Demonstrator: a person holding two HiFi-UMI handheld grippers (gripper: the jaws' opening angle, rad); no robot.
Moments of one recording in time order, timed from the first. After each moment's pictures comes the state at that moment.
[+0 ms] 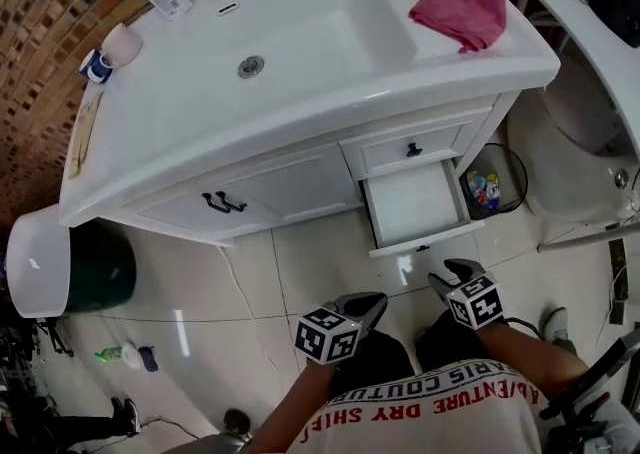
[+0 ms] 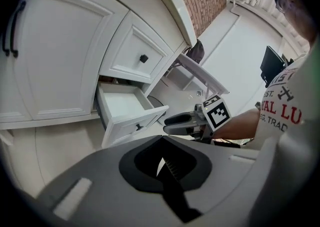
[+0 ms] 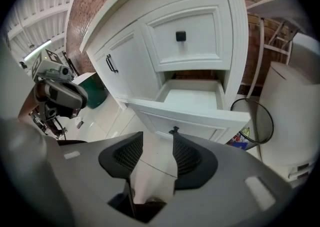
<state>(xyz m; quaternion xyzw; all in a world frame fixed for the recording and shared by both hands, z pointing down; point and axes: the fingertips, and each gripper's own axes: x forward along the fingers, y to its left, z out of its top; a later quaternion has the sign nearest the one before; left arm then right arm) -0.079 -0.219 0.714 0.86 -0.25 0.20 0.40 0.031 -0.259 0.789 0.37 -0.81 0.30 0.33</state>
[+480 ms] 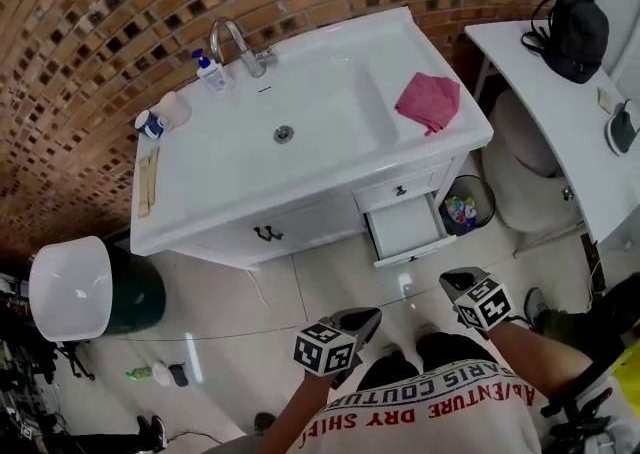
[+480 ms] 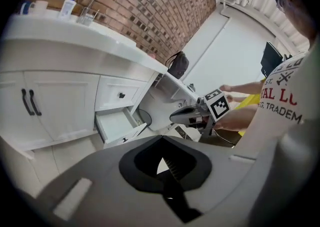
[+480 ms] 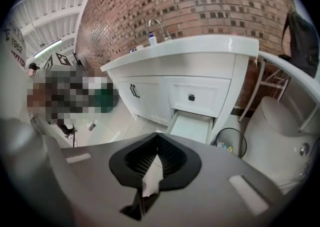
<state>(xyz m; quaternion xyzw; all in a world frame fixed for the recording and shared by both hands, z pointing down) -0.101 -0.174 0.476 0.87 -0.24 0.21 0.38 0.035 -0.220 0.532 0.36 -0.83 0.27 0.33</state>
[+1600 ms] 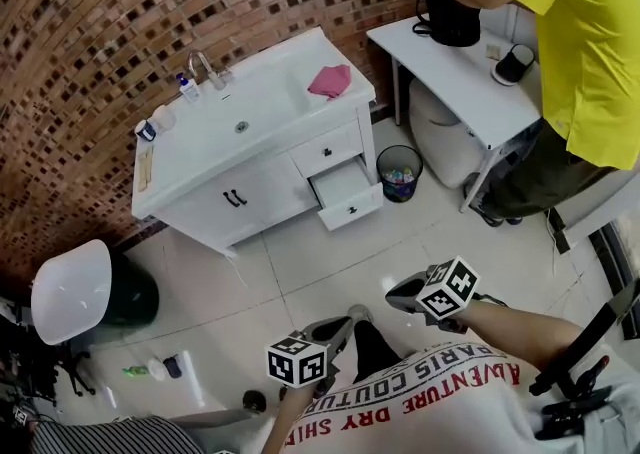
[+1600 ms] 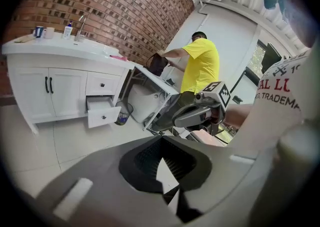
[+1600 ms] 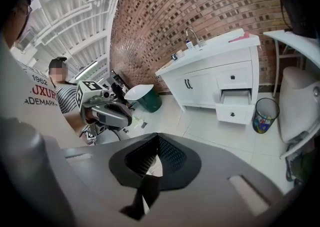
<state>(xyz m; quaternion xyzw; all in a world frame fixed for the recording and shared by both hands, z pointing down) -0.042 0.154 0.319 0.87 -0.25 0.20 0.37 0.028 0.134 0.346 0.17 -0.88 0.37 0.25</state>
